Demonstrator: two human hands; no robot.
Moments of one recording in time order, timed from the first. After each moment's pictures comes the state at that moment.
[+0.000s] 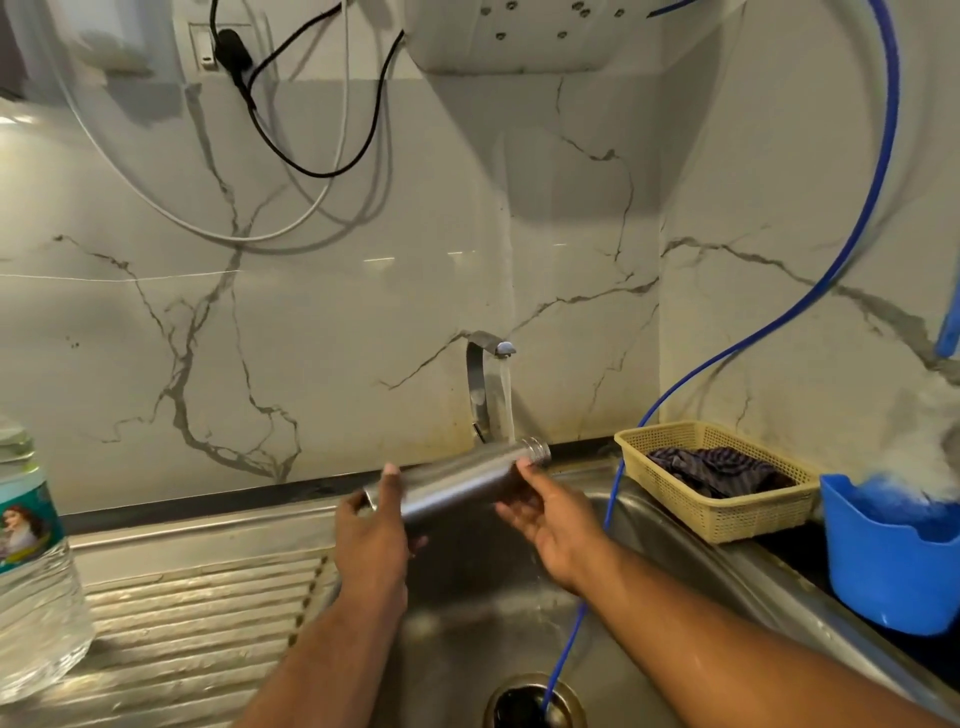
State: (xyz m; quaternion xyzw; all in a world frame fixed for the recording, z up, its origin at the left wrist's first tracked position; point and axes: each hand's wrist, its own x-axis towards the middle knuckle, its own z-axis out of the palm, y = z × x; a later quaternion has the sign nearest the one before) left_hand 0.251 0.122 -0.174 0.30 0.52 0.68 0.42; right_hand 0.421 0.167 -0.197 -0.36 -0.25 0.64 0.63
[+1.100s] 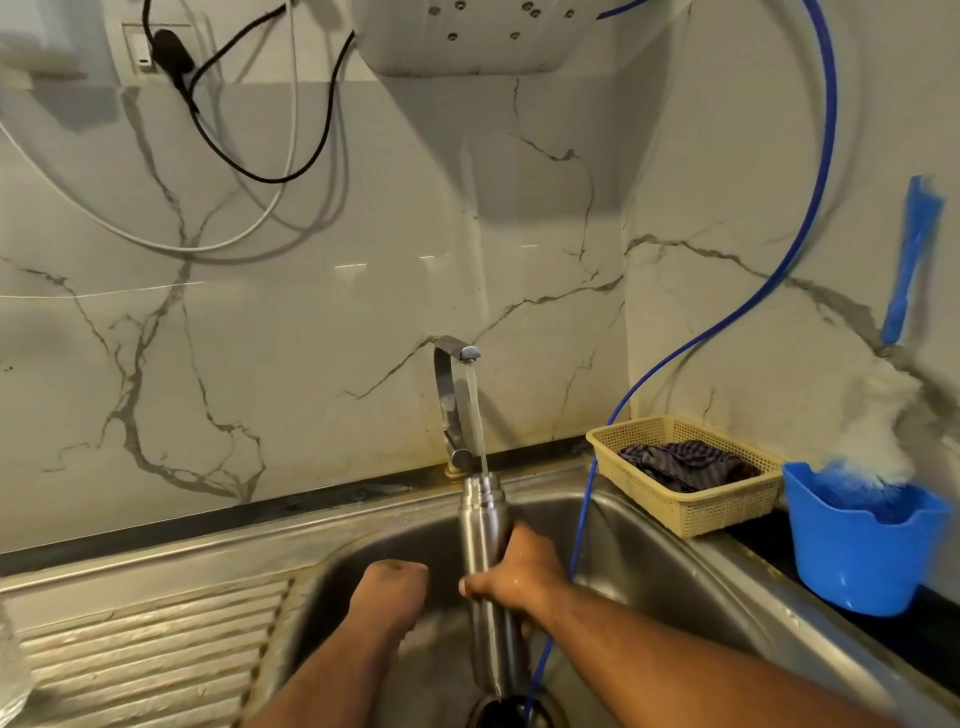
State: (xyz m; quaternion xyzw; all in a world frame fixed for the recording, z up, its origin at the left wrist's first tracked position) left_hand 0.261 0.145 -0.220 0.47 0.70 0.38 0.38; right_hand 0.412 0.156 -0.222 -0.67 -0.56 0.32 0.36
